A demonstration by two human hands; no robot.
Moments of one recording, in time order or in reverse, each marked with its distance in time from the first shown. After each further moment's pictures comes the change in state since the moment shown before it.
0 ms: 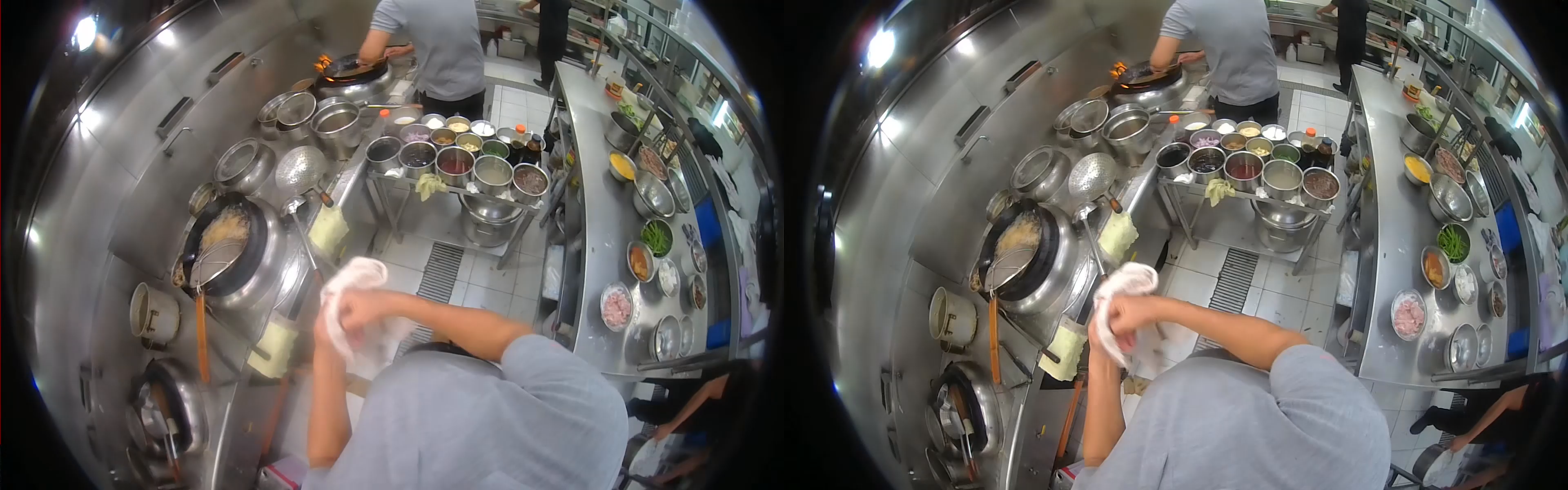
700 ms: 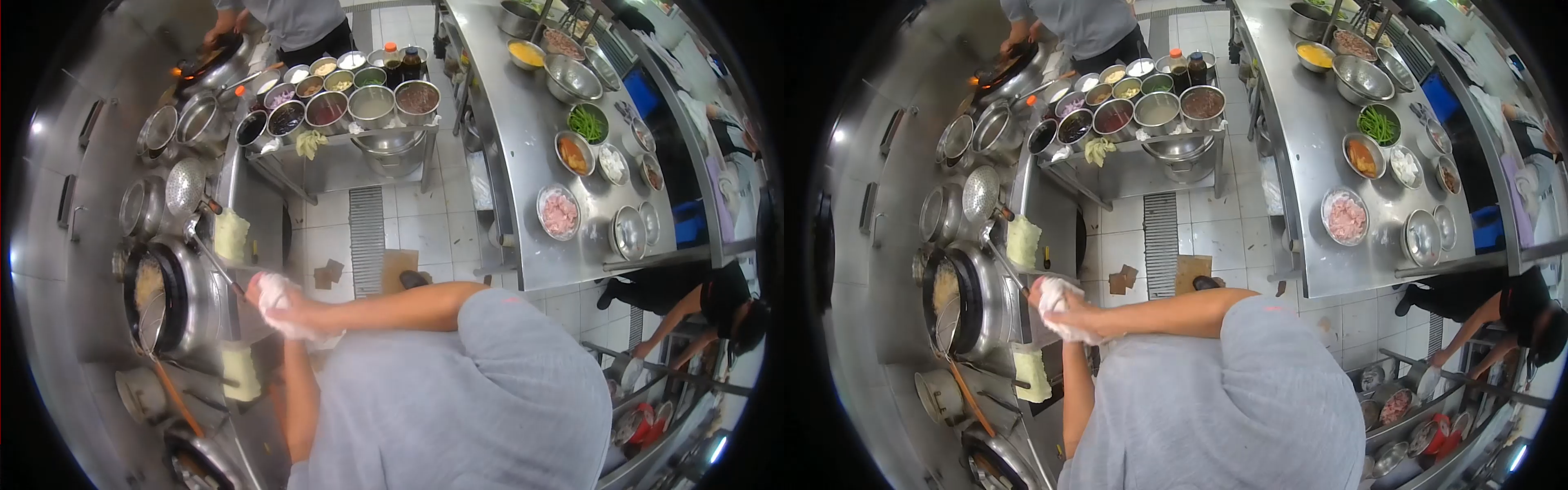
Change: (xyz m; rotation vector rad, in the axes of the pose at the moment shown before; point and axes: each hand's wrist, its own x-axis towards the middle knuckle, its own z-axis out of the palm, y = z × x) left_hand 0.107 -0.117 -0.007 0.777 0.281 0.835; right_hand -0.052 0.033 0.035 0.434 0.961 0.062
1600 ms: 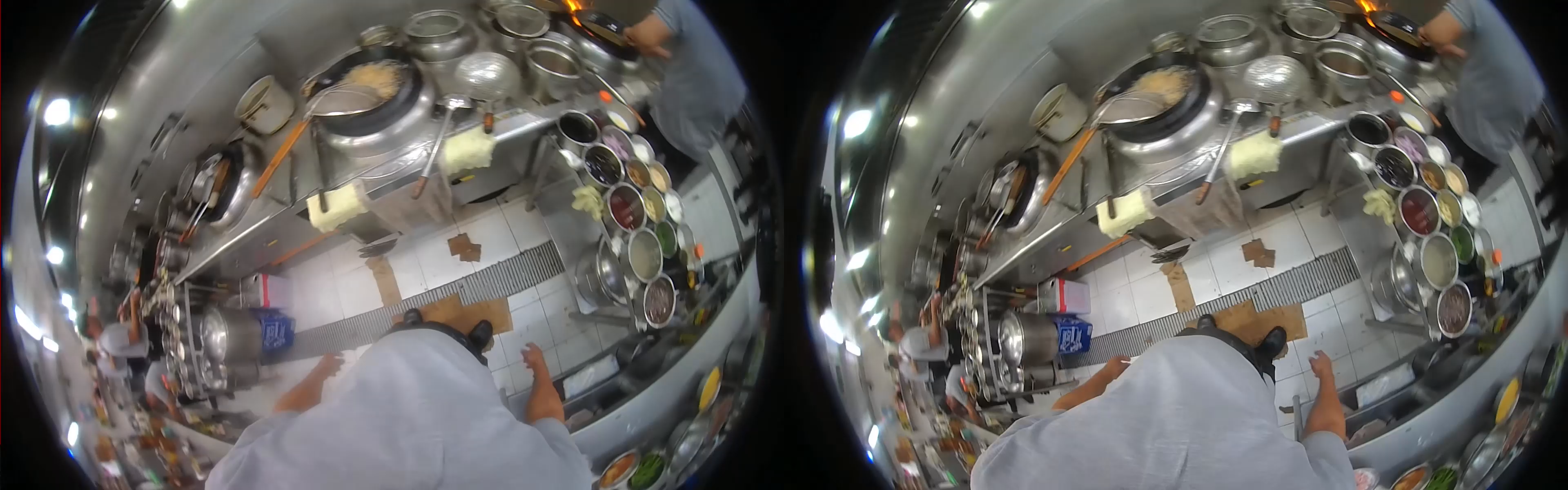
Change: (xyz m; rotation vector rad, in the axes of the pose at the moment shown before) left_hand -0.419 0.003 -0.210 0.519 0.113 -1.724; right_hand 0.060 0.396 -0.525 -1.083 -0.301 0.541
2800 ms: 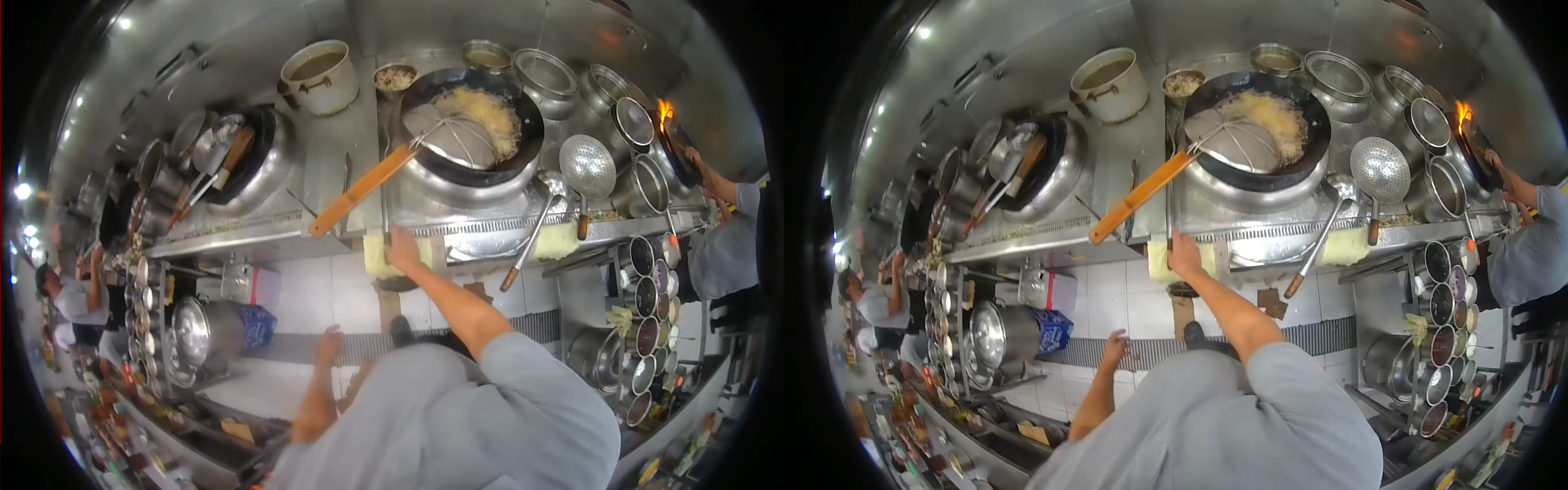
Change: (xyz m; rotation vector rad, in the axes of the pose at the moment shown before) left_hand 0.151 0.083 -0.181 -0.818 0.333 0.339; right_hand 0.089 -0.878 0.262 -0.323 0.202 -1.057
